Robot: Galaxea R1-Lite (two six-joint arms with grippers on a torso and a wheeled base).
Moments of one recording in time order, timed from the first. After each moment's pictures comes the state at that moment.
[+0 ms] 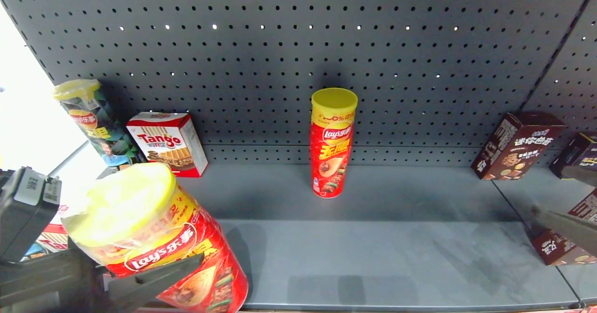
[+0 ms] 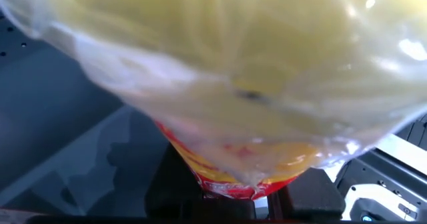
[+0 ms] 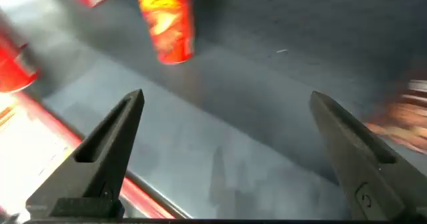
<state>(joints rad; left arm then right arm) -0.50 1.04 -0.45 -0.38 -0.36 0.06 0.37 0.89 -0.60 -0.22 0.20 -0.12</state>
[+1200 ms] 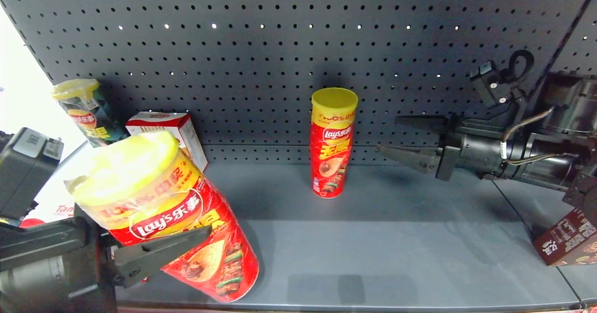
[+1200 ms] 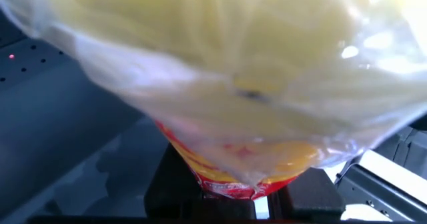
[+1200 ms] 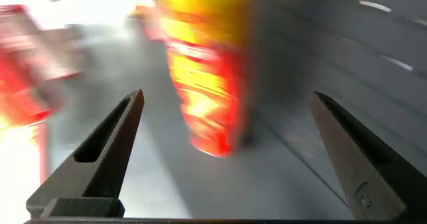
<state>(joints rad) -0.49 1.09 -0.54 -0.37 -0.39 0.01 0.37 1.62 -0.92 -0.70 0.68 -0.13</state>
